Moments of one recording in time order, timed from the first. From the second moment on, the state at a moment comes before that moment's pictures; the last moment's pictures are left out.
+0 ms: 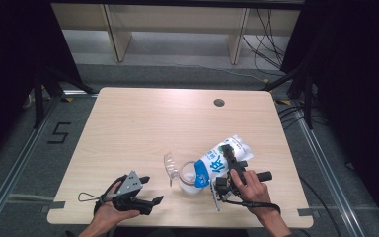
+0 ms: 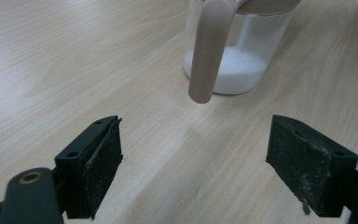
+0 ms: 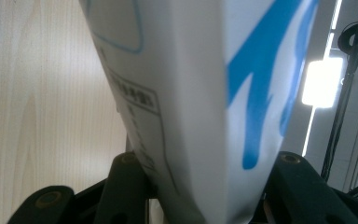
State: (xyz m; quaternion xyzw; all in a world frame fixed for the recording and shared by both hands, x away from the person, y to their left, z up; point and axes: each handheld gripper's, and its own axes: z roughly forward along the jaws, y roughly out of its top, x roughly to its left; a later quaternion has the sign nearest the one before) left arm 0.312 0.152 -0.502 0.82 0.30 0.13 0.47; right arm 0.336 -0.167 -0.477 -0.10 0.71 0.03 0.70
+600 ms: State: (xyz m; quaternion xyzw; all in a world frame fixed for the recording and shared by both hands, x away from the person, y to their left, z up) left arm 0.312 0.152 -0.501 0.82 0.30 0.13 0.47; right arm 0.335 -0.167 -0.477 -0.10 0.71 0.03 0.70
